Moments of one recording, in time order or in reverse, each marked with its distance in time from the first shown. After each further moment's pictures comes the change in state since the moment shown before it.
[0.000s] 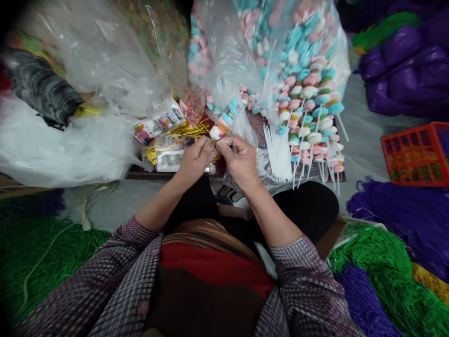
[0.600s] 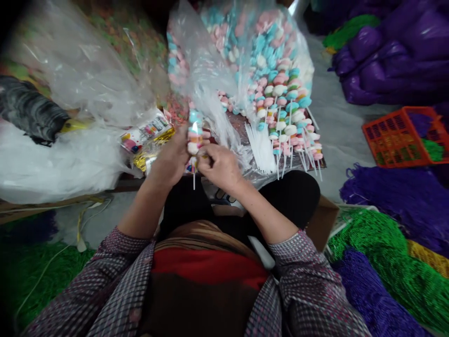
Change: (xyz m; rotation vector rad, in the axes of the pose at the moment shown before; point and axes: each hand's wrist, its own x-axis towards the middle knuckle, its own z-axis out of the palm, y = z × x) left_hand 0.001 0.026 -0.001 -0.255 -0.179 0.115; right_hand -0.018 -0.030 -0.003 -0.503 -0.127 -0.247
